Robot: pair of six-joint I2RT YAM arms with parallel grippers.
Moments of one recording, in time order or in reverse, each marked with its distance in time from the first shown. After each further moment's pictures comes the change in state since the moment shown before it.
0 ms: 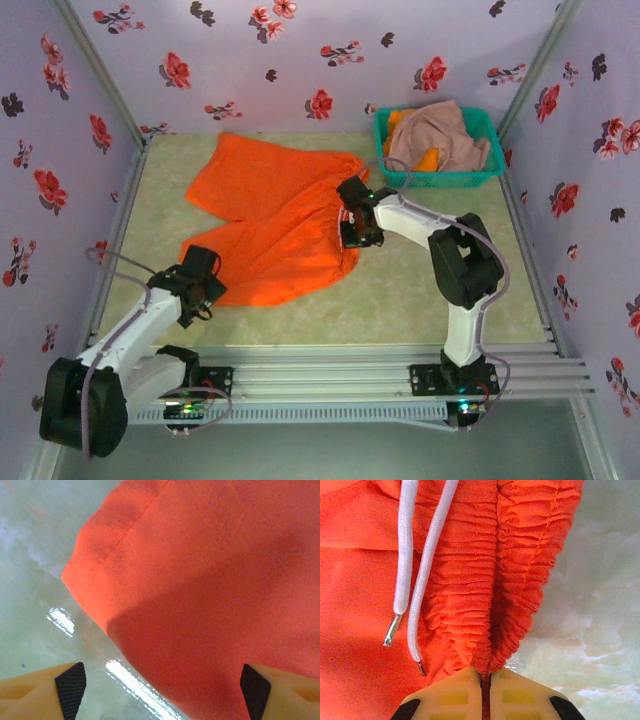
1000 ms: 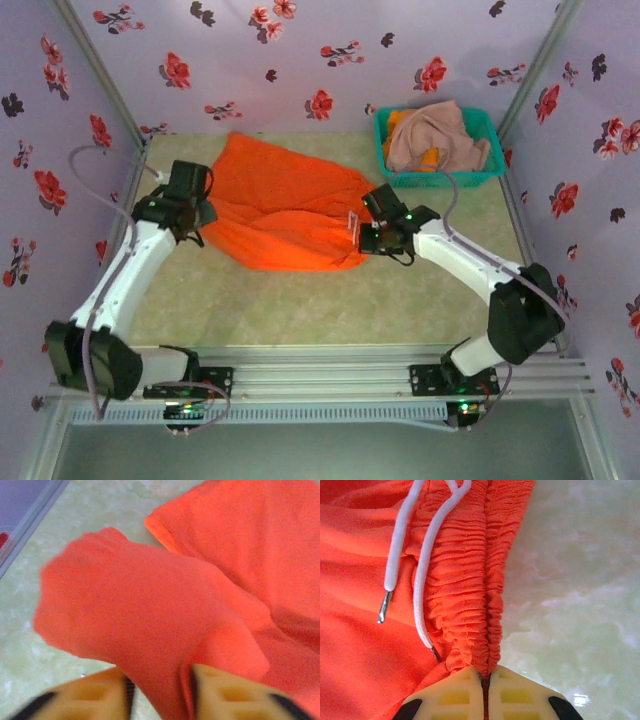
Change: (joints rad) left arm 0.039 0.313 0.722 -0.099 -0.107 0.502; right arm 0.000 -0.446 -0.275 0.031 0.018 0.204
